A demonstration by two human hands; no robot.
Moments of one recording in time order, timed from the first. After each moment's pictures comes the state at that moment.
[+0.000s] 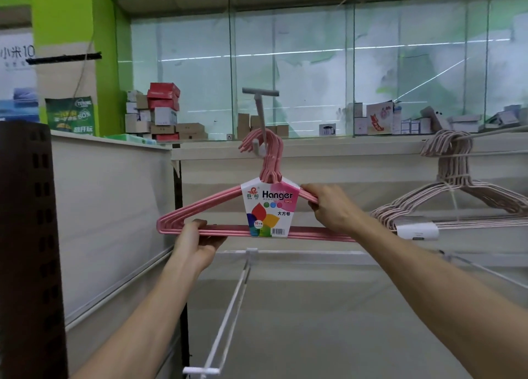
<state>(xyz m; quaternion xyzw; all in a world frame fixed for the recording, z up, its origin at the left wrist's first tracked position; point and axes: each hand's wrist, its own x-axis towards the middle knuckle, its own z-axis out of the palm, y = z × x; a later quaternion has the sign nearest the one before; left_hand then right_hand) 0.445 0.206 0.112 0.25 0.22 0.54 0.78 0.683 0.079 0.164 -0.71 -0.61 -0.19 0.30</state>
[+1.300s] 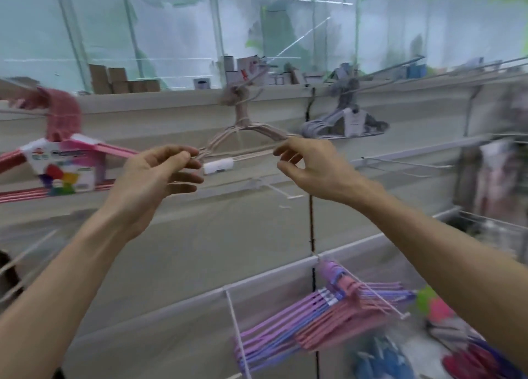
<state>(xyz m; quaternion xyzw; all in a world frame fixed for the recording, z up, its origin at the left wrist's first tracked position) 0.563 -0.114 0.133 0.74 0.07 0.40 0.54 0.760 -0.305 0.126 -0.74 -0.53 -0.27 0.33</state>
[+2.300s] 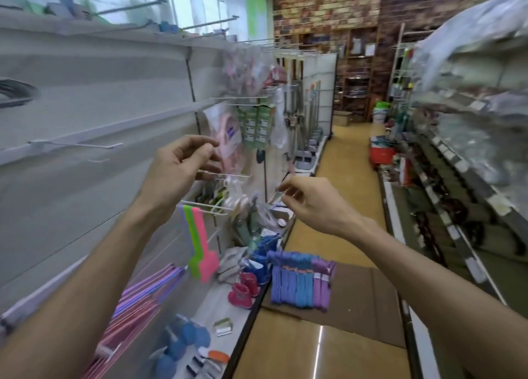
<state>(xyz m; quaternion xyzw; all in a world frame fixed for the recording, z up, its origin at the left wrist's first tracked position) 0.983 -0.560 0.030 0.73 -0.25 0.14 0.62 0.949 -0.812 -0.027 -0.94 -0.14 -0.22 0.23</state>
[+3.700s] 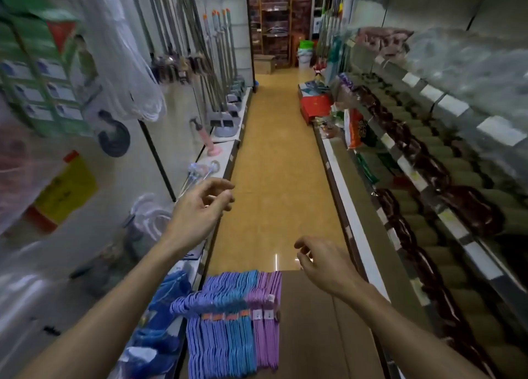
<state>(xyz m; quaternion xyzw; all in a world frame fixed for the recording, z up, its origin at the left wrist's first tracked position) 1.529 -1.064 -0.288 0.80 -0.30 -0.06 0.51 1.389 -1.263 -0.396 -0.95 0.18 -0.06 0.24</state>
